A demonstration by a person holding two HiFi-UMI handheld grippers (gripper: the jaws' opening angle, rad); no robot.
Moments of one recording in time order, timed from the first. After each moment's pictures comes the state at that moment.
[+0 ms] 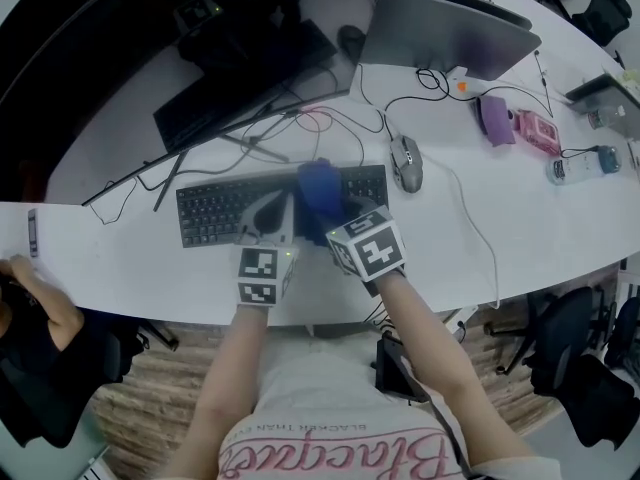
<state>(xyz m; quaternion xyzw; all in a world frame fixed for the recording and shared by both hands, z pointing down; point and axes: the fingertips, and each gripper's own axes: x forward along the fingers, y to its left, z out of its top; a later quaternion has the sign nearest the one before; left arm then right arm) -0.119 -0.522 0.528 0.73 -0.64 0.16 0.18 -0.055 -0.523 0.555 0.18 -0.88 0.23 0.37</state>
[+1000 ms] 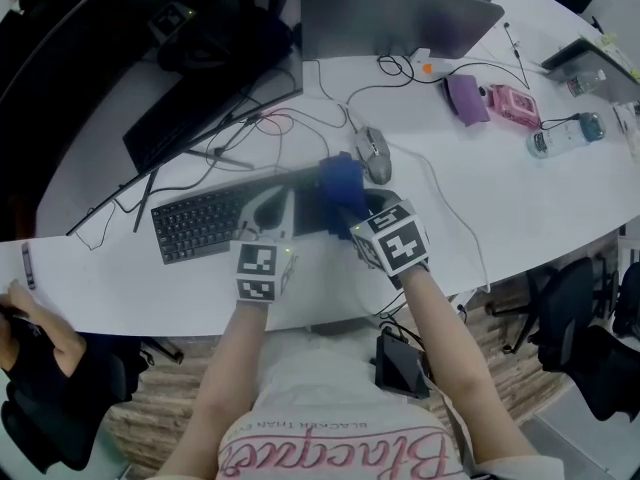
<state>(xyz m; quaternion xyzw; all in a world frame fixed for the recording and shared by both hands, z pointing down) -0.056 -0.559 0.525 0.77 -0.59 0.16 0.17 0.045 -0.564 0.556 0.23 -0.86 0.21 0.39</state>
